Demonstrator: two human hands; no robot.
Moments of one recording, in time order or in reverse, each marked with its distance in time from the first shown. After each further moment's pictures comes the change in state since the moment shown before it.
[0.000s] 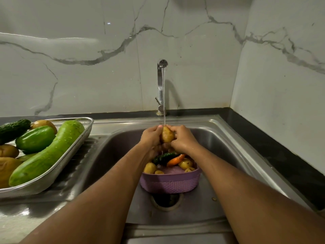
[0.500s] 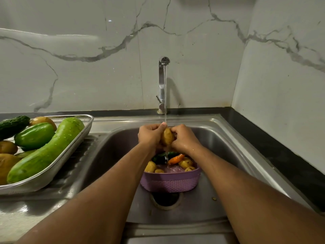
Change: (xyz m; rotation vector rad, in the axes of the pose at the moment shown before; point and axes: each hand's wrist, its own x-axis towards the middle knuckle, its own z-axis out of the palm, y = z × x) left_hand 0.002 -0.005 -0.003 0.178 0.146 0.165; right_hand 0.000 0.004 0.000 -0.079 -0.017 -0.041
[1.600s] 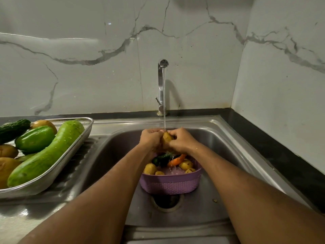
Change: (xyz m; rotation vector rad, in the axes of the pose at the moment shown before) left_hand 0.001 0.001 0.000 -0.038 -0.081 -0.109; right_hand 0.003 0.001 0.000 0.113 -0.100 0.044
